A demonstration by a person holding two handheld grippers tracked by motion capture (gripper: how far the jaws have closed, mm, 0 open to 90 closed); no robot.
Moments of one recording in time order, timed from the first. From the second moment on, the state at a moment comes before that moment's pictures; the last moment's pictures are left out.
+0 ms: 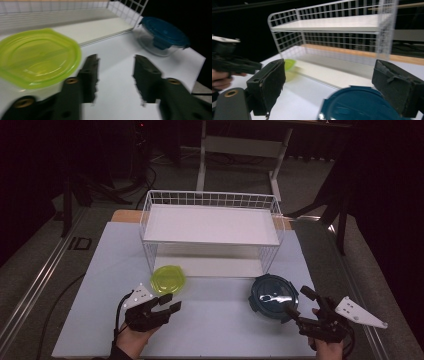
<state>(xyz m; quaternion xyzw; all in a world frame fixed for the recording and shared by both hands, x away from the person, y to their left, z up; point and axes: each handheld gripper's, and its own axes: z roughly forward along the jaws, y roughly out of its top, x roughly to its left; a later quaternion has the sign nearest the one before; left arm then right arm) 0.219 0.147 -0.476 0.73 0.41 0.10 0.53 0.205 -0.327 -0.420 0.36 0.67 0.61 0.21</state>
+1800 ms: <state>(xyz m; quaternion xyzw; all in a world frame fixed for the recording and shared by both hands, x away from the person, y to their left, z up) 0.209 0.124 -0.480 0.75 0.32 0.11 0.57 0.293 -0.378 -0.503 0.43 0.76 0.47 0.15</state>
